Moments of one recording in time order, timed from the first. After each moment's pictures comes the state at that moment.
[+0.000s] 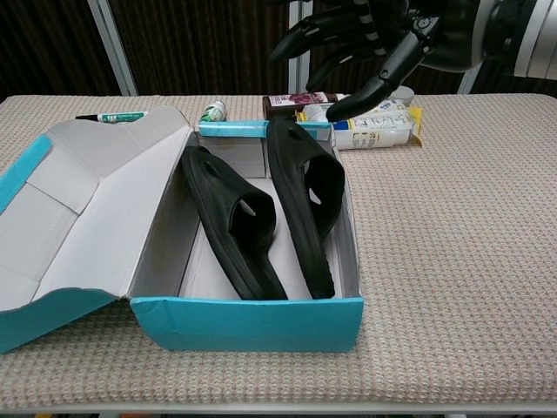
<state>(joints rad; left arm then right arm) -0.17 -1.21 -0.07 -1.35 1.42 1.32 -0.45 0.95 -1.25 0.08 -1.59 -1.60 0.90 0.96</state>
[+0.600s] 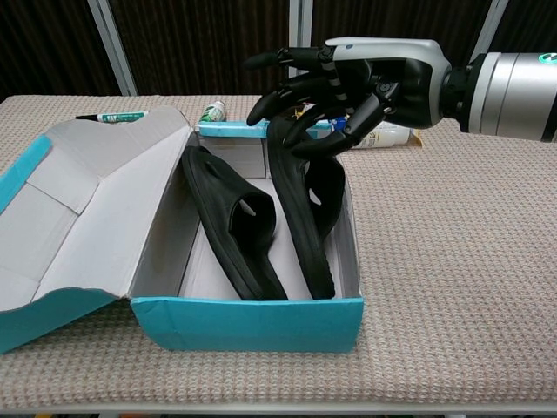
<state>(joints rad) -0.17 -1.21 -0.07 -1.33 1.42 1.31 -0.47 0.96 -1.38 0.03 -1.49 -1.63 0.87 1.07</state>
